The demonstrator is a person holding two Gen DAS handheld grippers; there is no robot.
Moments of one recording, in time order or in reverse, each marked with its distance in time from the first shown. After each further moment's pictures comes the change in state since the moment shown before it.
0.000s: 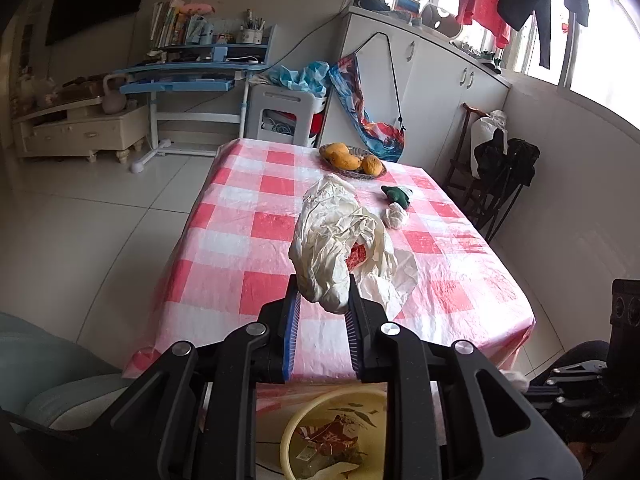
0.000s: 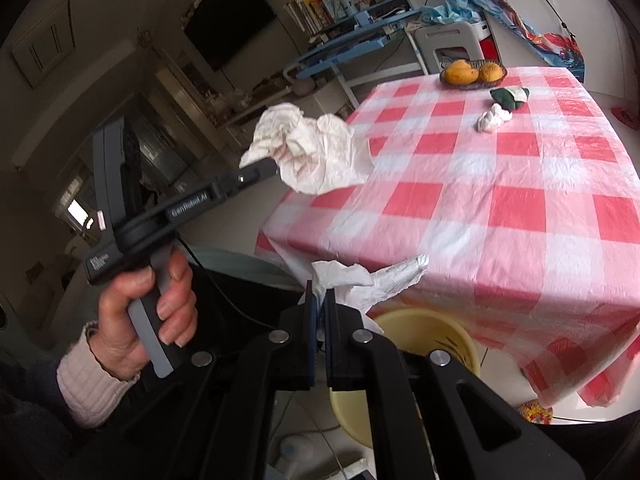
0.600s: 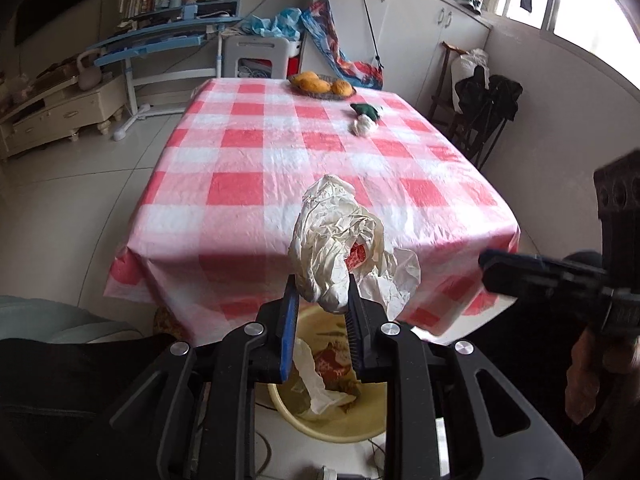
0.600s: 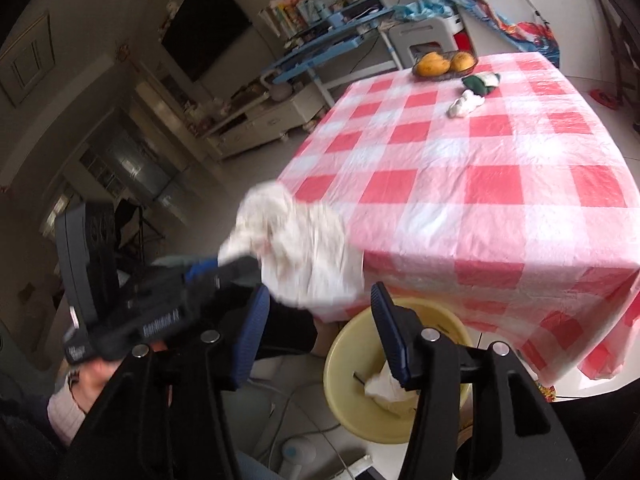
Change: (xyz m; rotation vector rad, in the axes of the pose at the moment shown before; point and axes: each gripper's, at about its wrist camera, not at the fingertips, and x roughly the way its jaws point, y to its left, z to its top) left arm -0.010 -0.032 -0.070 0.102 0.224 -0.035; right arm -0.005 -0.017 -0.009 0.092 -0.076 -0.054
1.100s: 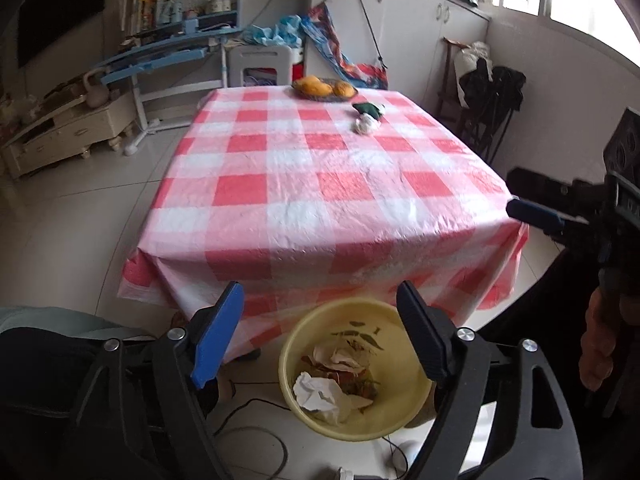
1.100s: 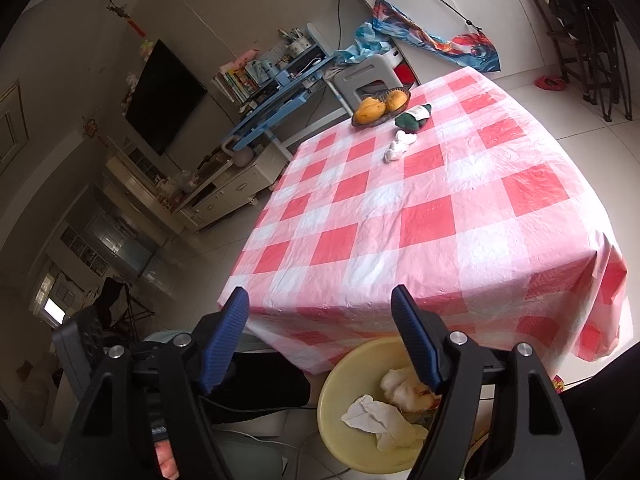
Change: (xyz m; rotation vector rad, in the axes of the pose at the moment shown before) left arm -0.011 -0.007 -0.006 0.013 -0.071 0.082; right arm -0.027 -0.029 0.010 0.171 -0.186 -0.065
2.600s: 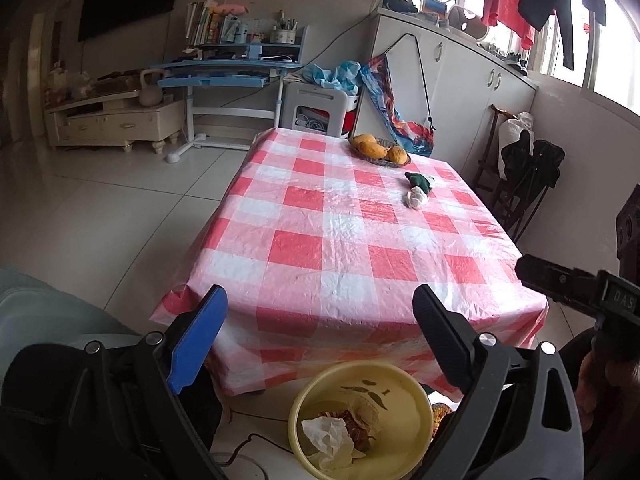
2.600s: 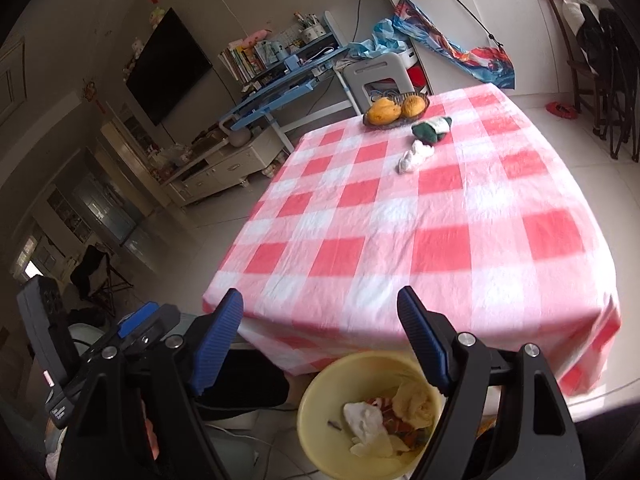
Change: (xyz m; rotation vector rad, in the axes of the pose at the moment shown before) left arm -0.009 0.034 0.031 -0.171 -0.146 0.079; right arm 0.024 0.017 0.028 -0.121 0.051 -0.059
